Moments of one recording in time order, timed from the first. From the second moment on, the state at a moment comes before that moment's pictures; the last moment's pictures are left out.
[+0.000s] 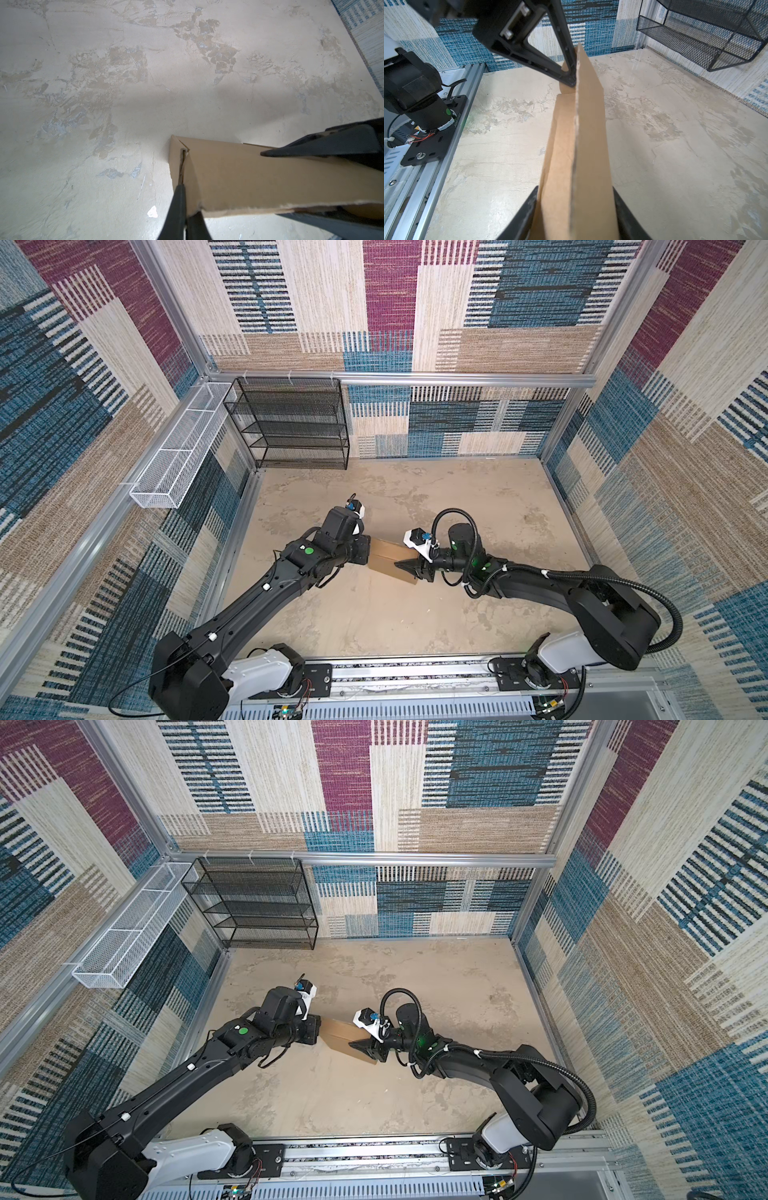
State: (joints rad) left arm -0.59 1.18 0.96 -0.60 -0.05 -0.34; right arm 0.70 1.48 0.63 0.47 -0.57 -0.22
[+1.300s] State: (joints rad) left arm -0.60 1.27 1.02 -0.62 -0.13 -0.39; right arm 0.70 1.01 0.55 0.28 -0.38 -0.15
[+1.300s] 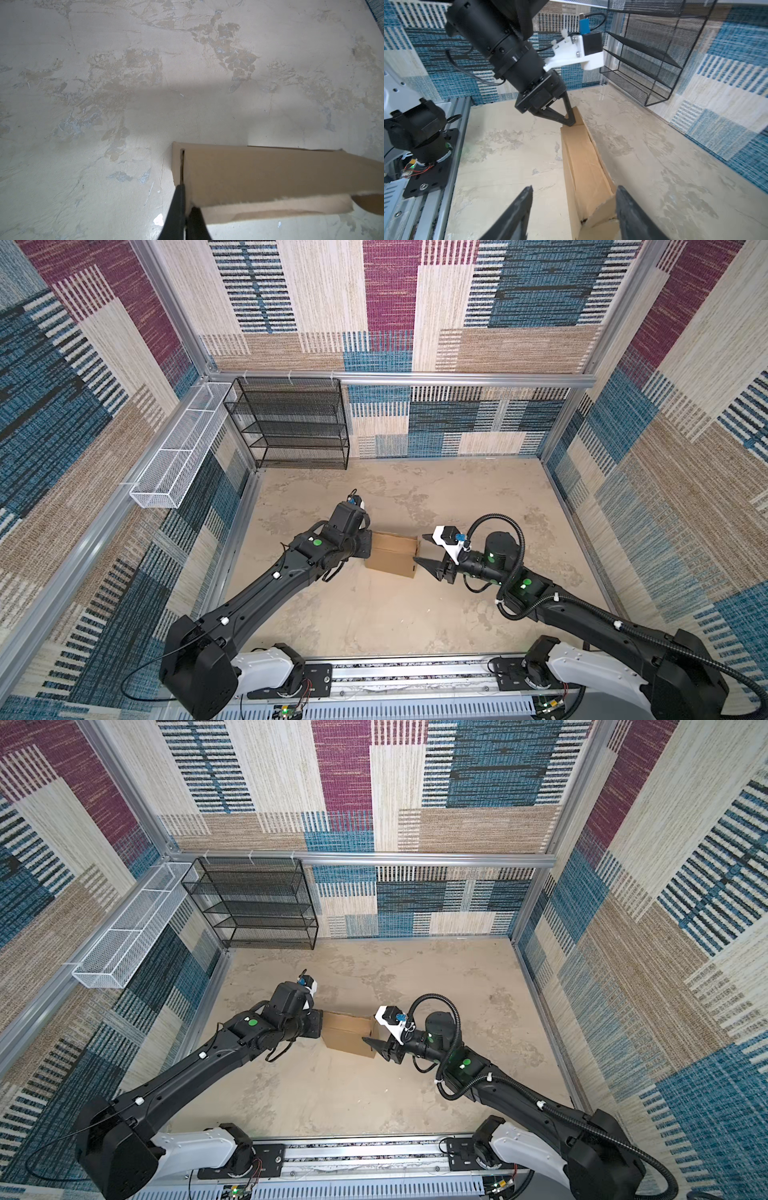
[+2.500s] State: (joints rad) left arm -0.60 1.28 1.03 -0.62 -0.14 -0.39; right arm 0.70 1.14 0.64 0.07 -0.14 -0.04
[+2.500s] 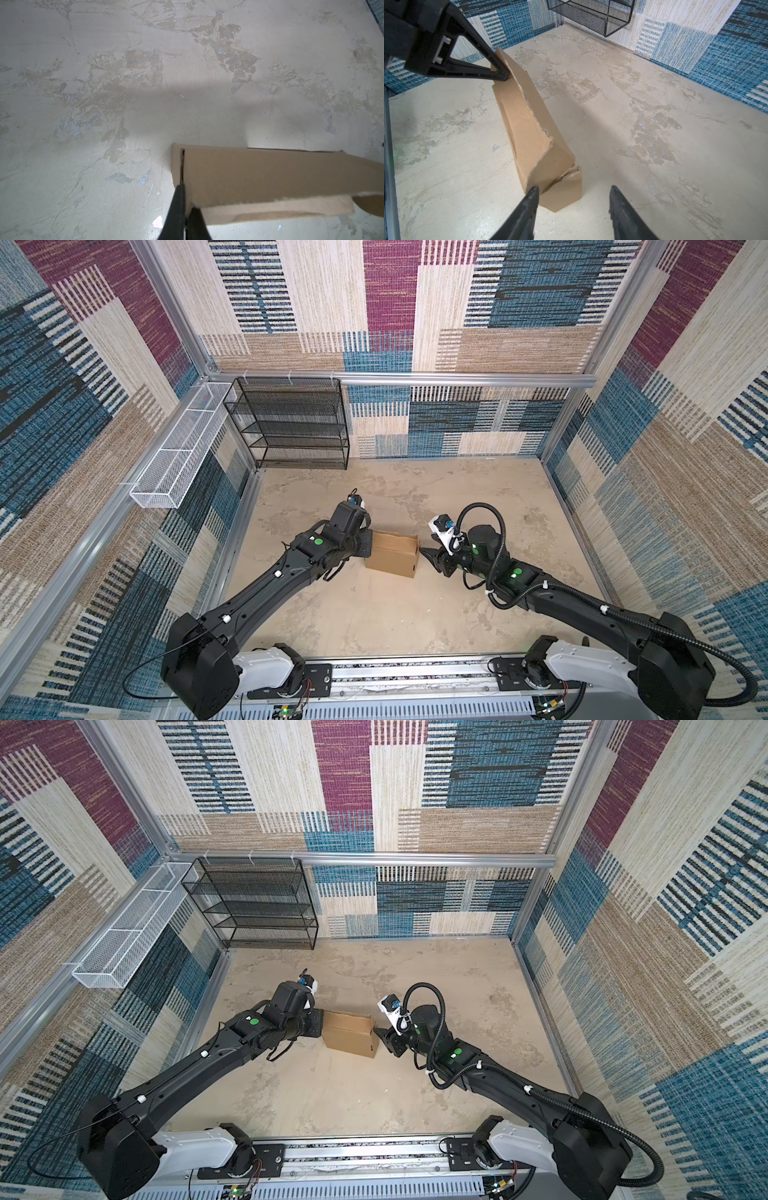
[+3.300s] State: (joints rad) left arm -0.60 1.29 1.04 -0.63 -0.15 -0.40; right arm 0.70 1.20 0.67 0.09 -0.18 -0.04
